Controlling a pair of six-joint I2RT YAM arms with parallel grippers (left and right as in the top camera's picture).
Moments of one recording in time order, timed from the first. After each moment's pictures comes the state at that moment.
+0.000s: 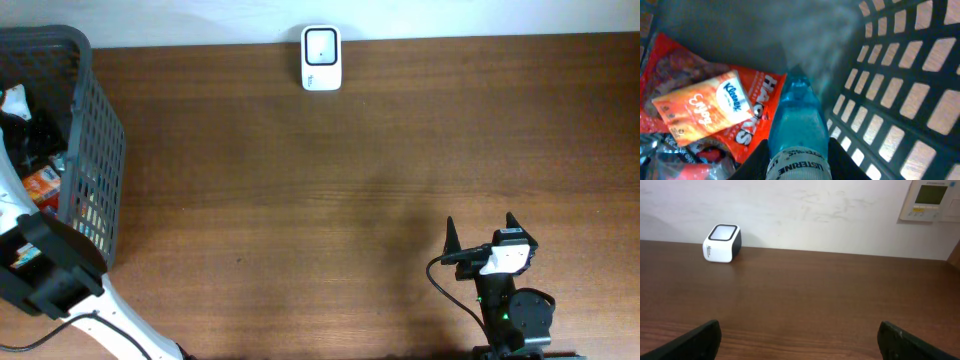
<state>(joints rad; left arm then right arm) 0.58 2.19 2.25 -1.38 0.14 0.10 0.02 0.01 0.01 -0.08 0.00 -0.05</state>
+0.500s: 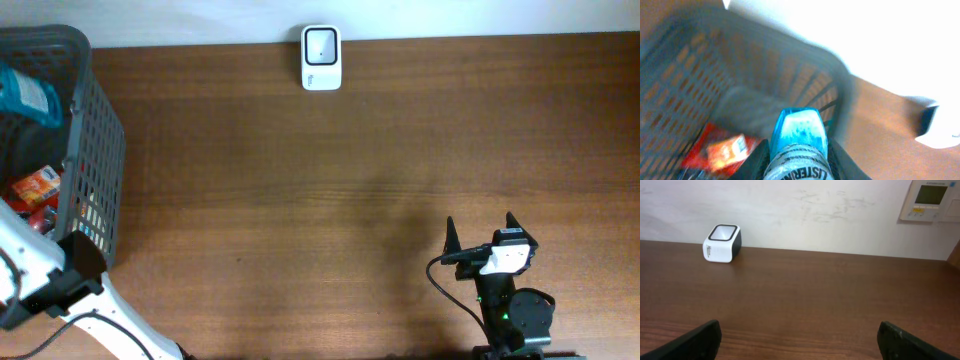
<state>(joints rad) 0.58 2.20 3.09 -1.63 0.29 0.00 0.02 0.01 0.01 -0.08 0.00 -0.05</state>
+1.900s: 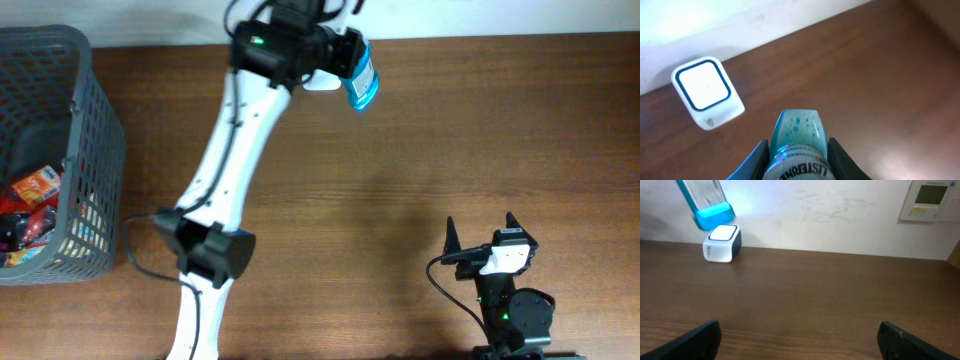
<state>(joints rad) -0.46 2.31 2.63 -1.05 0.21 -0.05 0.02 0.01 0.01 -0.08 0.00 -0.05</state>
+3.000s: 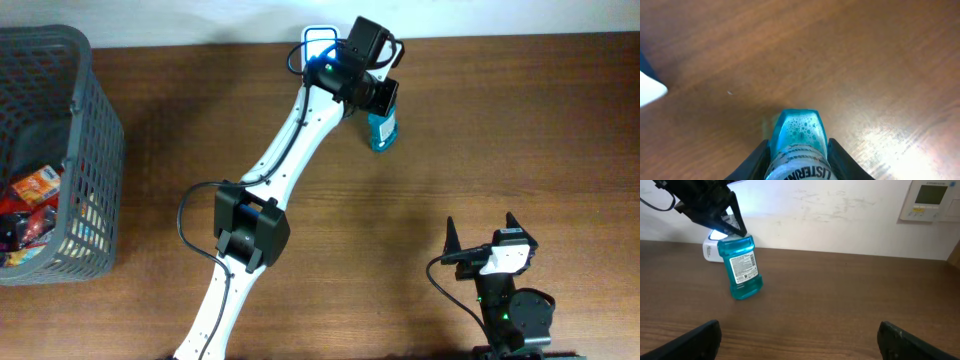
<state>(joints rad) -0.56 2.56 2.63 -1.00 0.22 -0.12 0.02 0.01 0.01 -0.08 0.00 -0.05</state>
